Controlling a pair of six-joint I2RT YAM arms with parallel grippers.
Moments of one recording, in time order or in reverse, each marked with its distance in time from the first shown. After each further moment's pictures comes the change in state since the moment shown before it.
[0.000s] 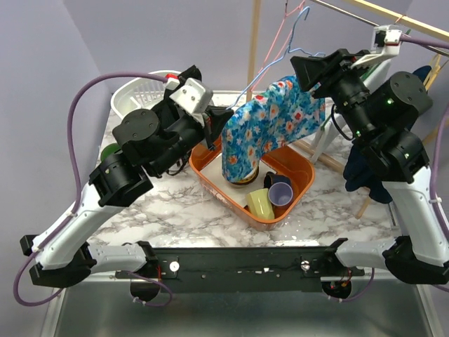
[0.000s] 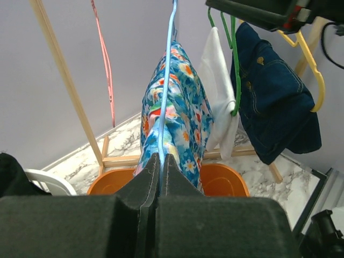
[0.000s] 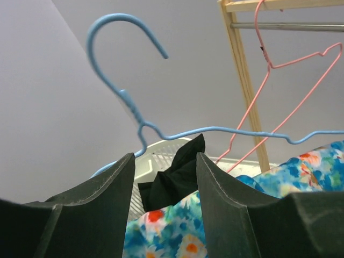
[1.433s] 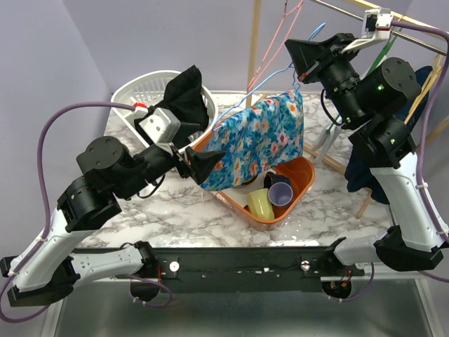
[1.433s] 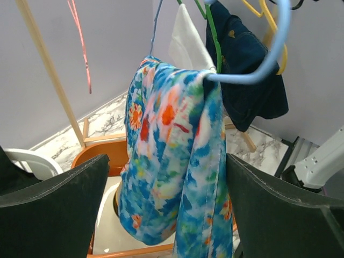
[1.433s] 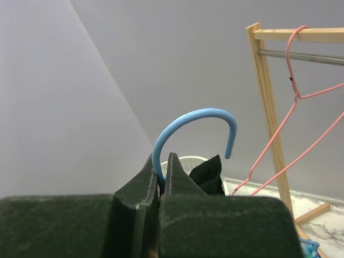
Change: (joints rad) left arm 0.000 -0.242 -0.170 -0.107 0.104 -0.040; right arm 0.002 0.122 0.100 0.093 -0.051 -0.007
